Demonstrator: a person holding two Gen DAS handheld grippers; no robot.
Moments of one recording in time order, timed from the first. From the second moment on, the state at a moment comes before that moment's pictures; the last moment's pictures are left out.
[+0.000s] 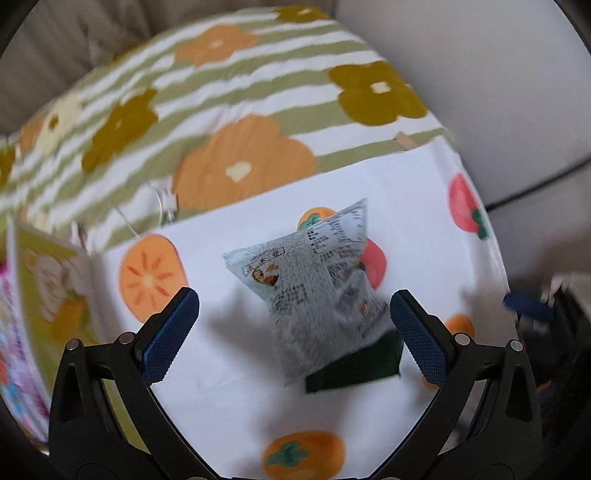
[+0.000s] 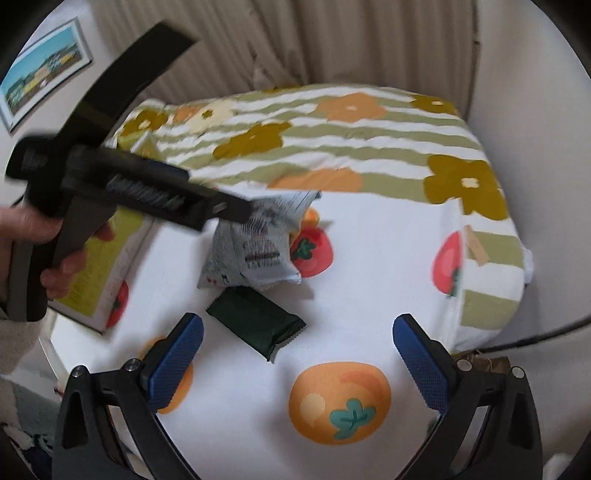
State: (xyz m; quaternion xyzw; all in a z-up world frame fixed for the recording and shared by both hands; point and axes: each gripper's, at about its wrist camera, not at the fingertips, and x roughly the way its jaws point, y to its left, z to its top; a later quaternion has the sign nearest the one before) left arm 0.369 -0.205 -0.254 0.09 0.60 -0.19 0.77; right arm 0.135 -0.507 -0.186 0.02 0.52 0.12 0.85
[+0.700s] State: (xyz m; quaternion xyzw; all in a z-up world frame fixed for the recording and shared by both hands) left arm 0.375 -0.173 -0.315 -0.01 0.63 -0.14 0.76; right arm 0.154 -0.462 -0.256 -0.14 0.52 0.28 0.80
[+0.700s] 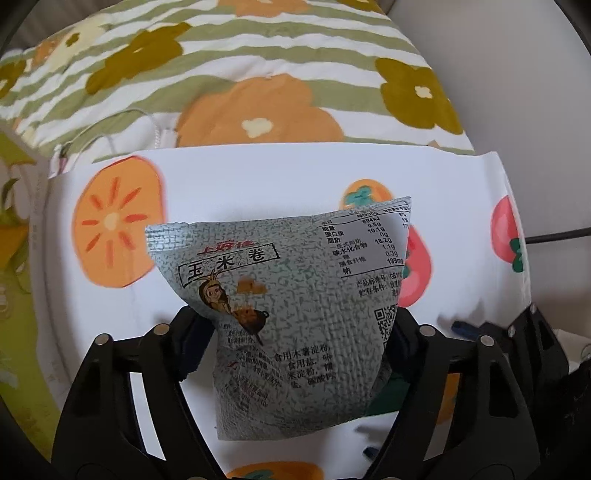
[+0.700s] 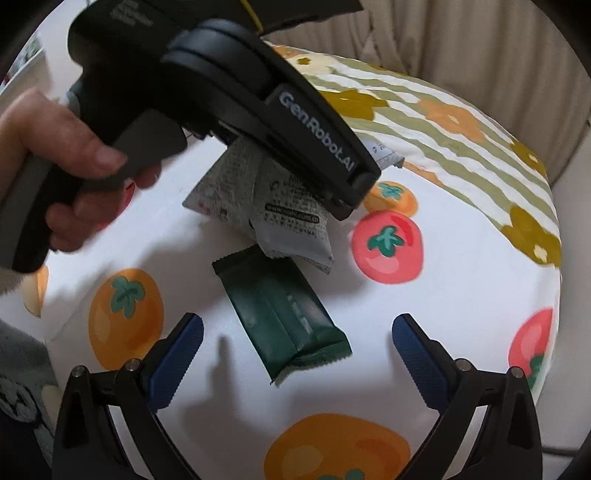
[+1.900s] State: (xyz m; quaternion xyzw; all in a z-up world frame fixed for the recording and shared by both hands) left arm 0.318 -0.108 -0.248 -0.04 0.59 -0.10 0.80; right arm 0.154 -0.454 -0.223 -0.14 0.49 0.28 0.81
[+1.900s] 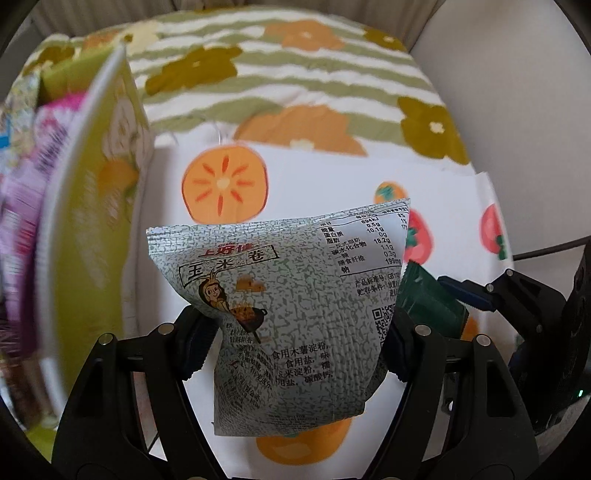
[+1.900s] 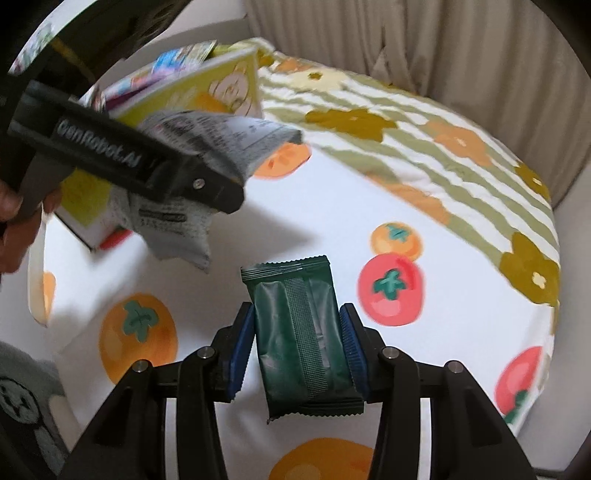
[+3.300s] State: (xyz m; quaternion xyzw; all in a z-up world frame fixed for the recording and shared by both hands) left arm 0.306 0.208 -0.150 -0.07 0.53 -0.08 0.84; right arm 0.209 -0.213 -0.067 0.02 0.42 0.22 0.88
